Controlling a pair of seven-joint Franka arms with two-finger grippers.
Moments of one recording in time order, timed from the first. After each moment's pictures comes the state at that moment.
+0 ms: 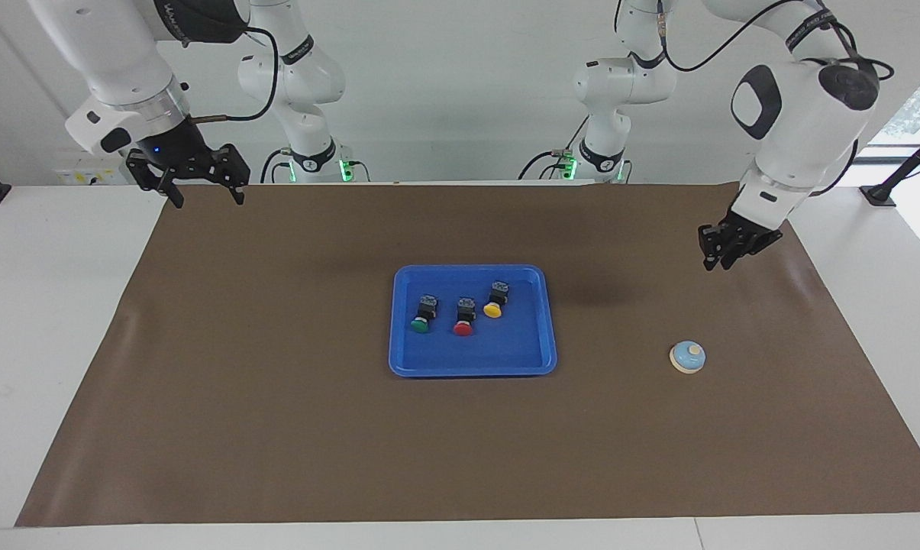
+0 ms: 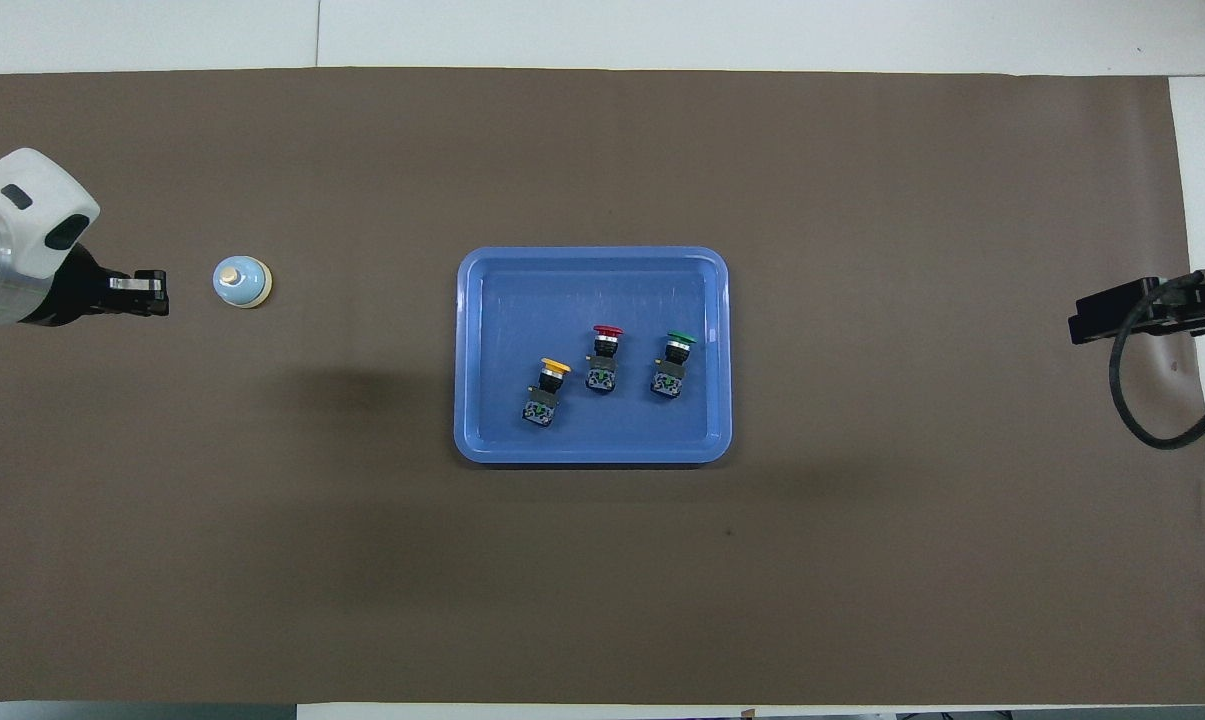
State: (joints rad) left arm -0.04 0.09 0.01 -1.91 -0.01 2.07 0.00; right arm -0.10 -0.04 0.09 -1.61 0.00 1.52 -0.06
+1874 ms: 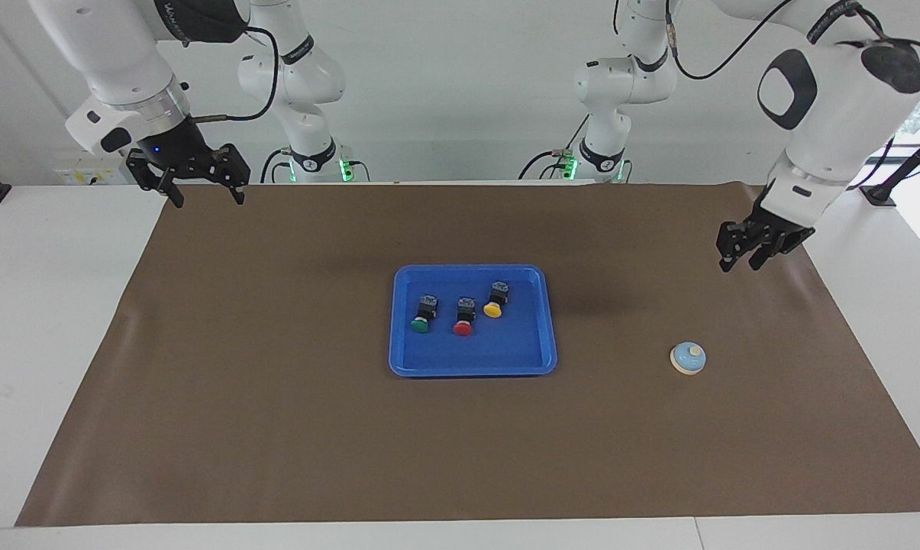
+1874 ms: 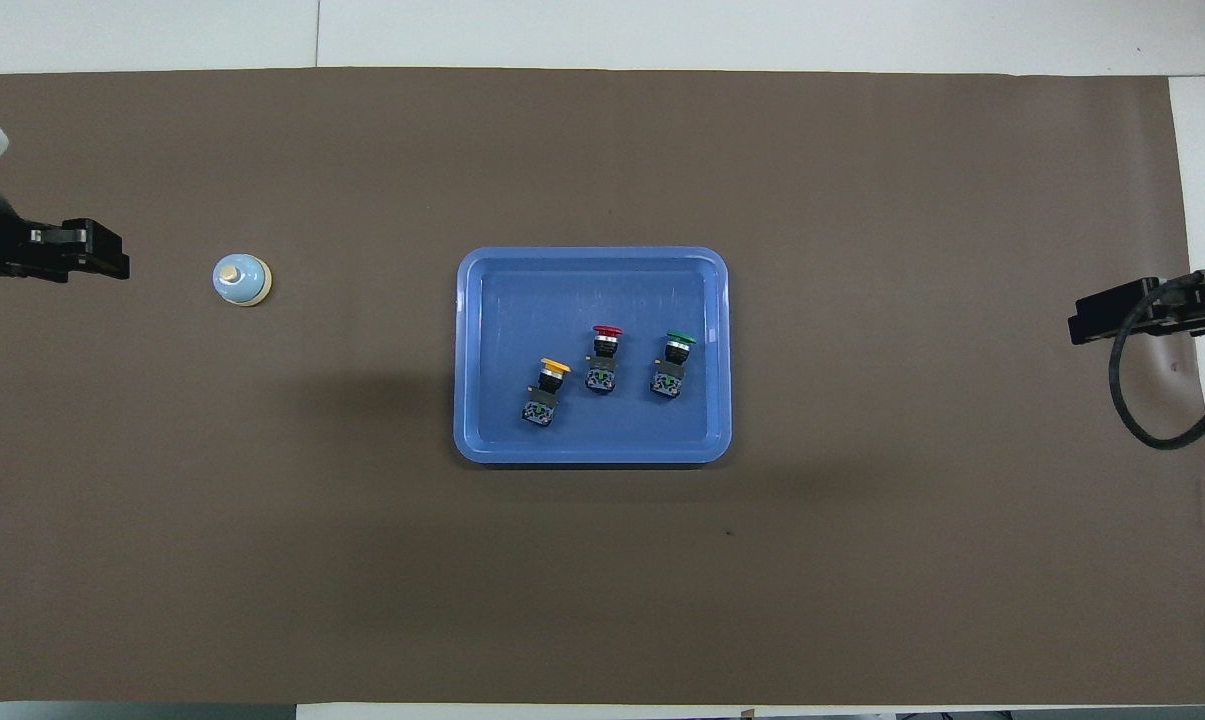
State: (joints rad) left arm -0.03 0.03 0.01 -1.66 -0.01 1.74 0.00; right arm -0.10 -0.04 0.09 -1.61 0.00 1.52 -0.06
